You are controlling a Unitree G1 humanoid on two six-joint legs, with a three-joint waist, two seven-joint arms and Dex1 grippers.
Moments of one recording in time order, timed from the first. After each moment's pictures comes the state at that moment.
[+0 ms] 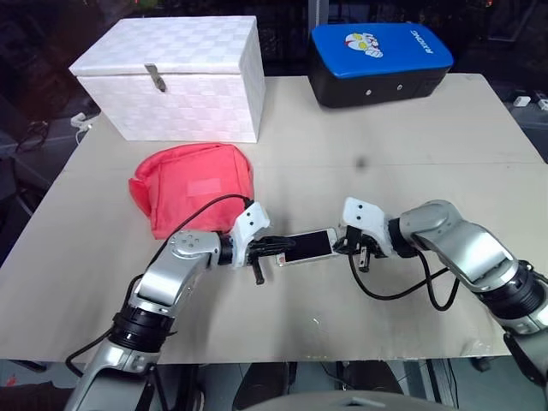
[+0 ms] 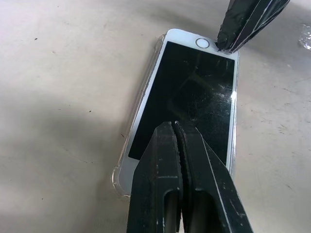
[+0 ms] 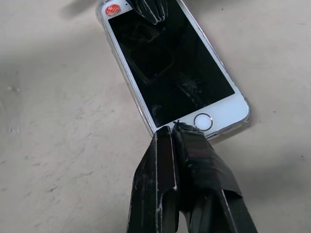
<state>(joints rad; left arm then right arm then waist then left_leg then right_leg) -0.29 0.59 -0.20 -0.10 -0.28 0.48 -1.00 -0.63 -0.68 0.52 -0.34 0.20 1.00 0.97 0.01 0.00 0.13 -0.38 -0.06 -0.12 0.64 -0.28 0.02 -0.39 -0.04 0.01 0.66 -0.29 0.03</state>
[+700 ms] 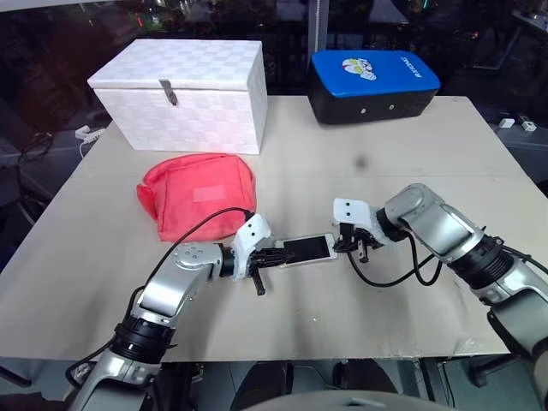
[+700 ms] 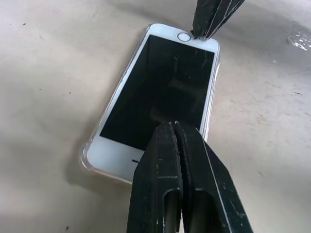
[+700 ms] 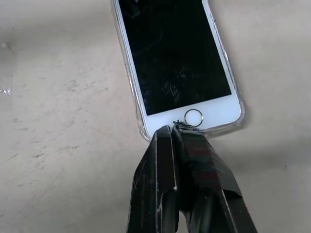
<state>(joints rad) -0.25 0.58 -0.23 -0.11 -0.27 0.52 -0.95 -0.77 -0.60 0.66 0.01 0.03 0.78 1.19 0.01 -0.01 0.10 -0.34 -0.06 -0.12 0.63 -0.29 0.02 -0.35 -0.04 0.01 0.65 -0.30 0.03</state>
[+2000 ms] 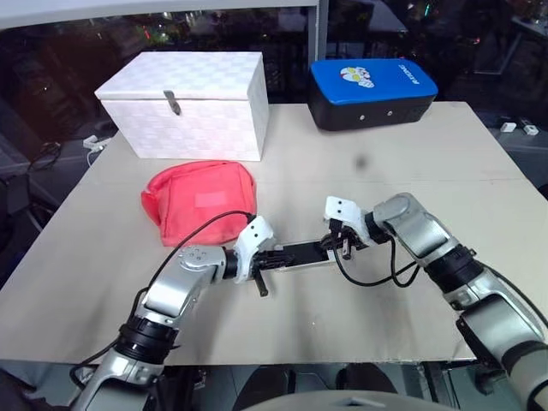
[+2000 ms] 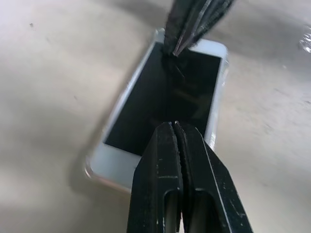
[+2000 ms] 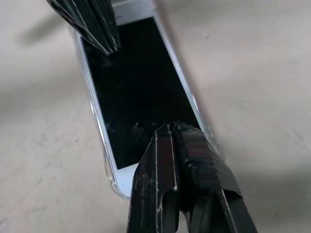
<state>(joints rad) -0.26 0.56 -0.23 -0.08 -0.27 0.52 -0.92 -0.63 -0.42 0.46 0.11 -0.02 0.68 1.10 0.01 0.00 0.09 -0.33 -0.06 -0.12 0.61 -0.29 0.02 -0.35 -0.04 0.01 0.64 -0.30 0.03</state>
